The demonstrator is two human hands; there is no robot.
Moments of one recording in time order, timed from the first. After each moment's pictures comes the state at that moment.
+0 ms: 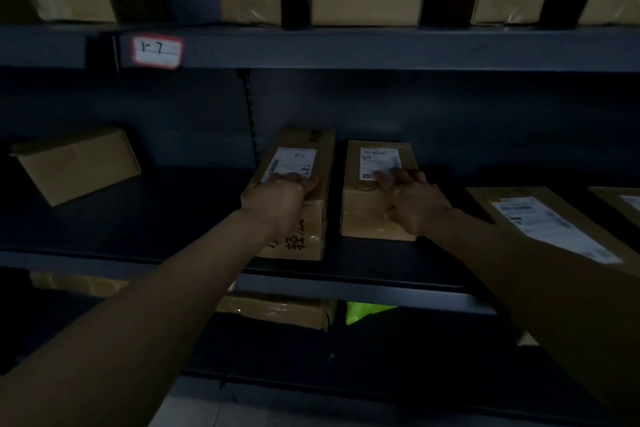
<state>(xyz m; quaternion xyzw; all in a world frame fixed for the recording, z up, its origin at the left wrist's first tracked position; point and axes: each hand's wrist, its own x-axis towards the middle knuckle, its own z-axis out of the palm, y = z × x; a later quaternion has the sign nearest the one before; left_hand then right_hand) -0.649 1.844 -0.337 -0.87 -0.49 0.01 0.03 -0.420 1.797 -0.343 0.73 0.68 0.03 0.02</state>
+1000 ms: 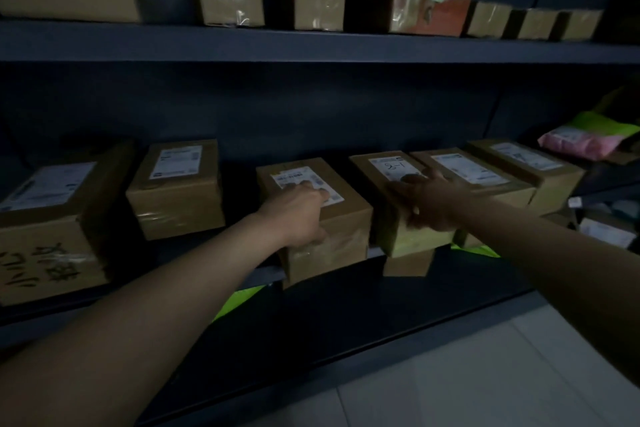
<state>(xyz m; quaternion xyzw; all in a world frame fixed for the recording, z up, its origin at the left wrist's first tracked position) -0.389 1.685 -0.317 -0.96 -0.27 -0.02 -0.04 -0.190 1.568 -0.308 0.84 0.52 -0.01 0.14</state>
